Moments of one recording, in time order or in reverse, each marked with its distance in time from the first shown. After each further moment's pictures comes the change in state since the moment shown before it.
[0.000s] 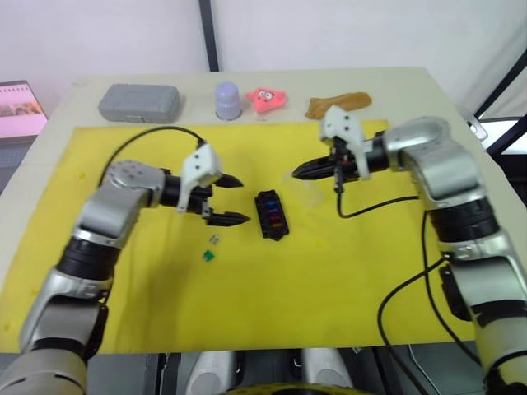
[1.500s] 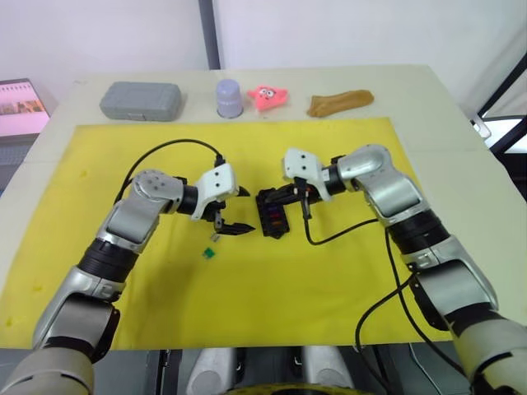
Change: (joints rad) left arm -0.013 -0.121 -0.152 0.124 0.189 -0.225 0.063; right arm 0.000 0.204 0.190 0.195 -0.113 -0.209 -0.032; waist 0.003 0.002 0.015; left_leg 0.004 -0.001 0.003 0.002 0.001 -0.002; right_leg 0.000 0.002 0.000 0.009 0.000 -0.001
